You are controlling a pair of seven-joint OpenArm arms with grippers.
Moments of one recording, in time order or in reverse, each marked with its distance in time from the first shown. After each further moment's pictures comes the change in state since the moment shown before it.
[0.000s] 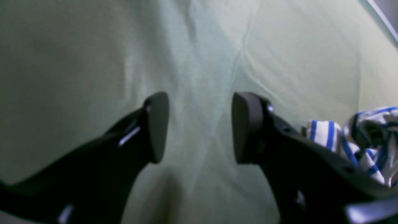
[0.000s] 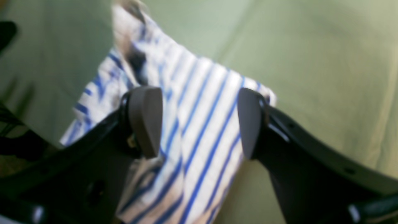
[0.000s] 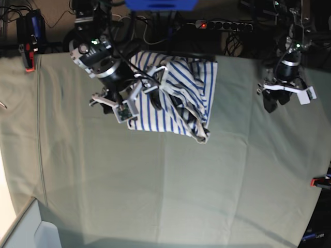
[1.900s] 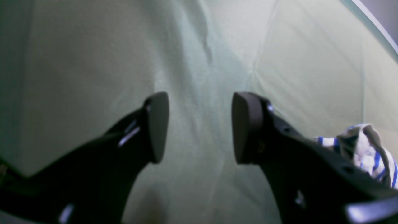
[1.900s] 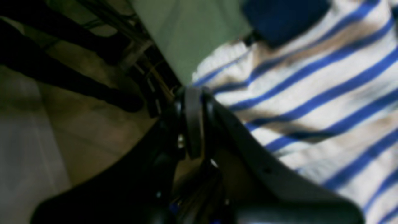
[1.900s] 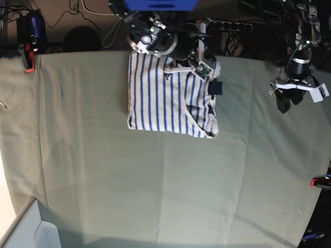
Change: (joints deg) left arm 2.6 -0.6 -4.9 3.7 0.0 0.0 0.0; right arm 3.6 5.0 -28.2 -18.4 0.9 0.0 0.2
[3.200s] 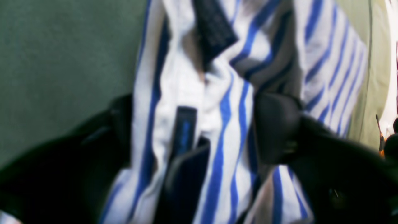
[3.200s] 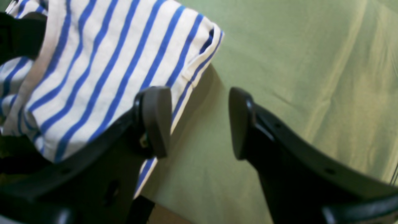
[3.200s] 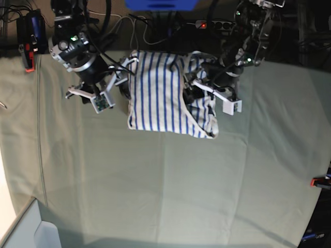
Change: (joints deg) left arm -13.0 7.1 26.0 -8.7 0.4 0.0 18.4; right arm -5.6 3.6 32.1 17.7 -0.5 0.1 -0.3
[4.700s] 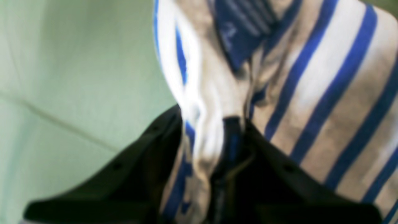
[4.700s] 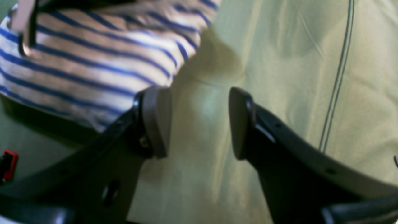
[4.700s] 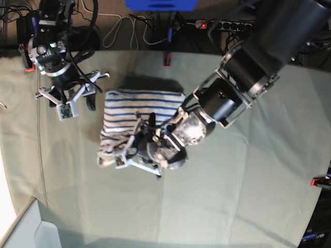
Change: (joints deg) left arm -48.7 14.1 35.3 -42.0 44.5 -29.0 2.1; right arm 2.2 -2.1 13.7 0.0 -0.4 0.0 0.0
